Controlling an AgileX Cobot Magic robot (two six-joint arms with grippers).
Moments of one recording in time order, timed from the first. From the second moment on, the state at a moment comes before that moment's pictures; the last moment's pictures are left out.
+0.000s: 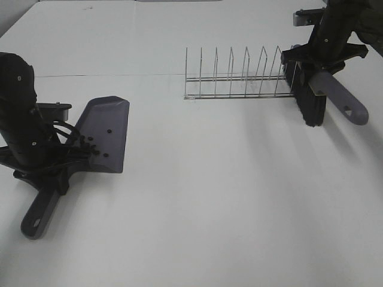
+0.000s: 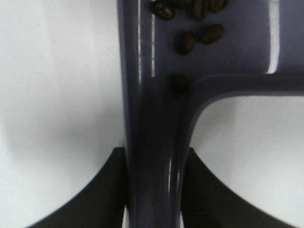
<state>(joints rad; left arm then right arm) -0.29 2.03 -1.10 -0.05 0.75 -0.21 0.01 2.51 -2.25 -0.06 1.13 0.03</state>
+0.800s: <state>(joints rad) -0.29 2.01 -1.10 -0.14 0.69 -0.19 0.00 2.43 -2.36 -0.02 1.22 0.05</state>
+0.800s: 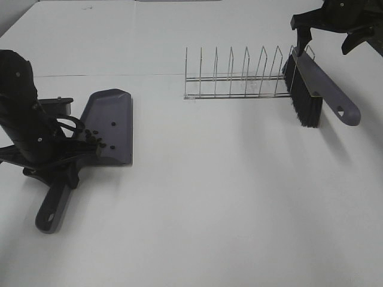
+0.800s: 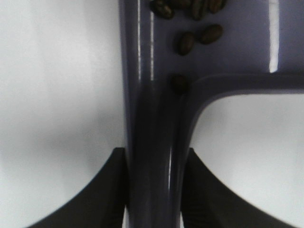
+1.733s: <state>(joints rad) -0.38 2.03 -1.11 -0.25 0.66 -0.19 0.00 2.42 -2.36 0.09 1.22 0.04</state>
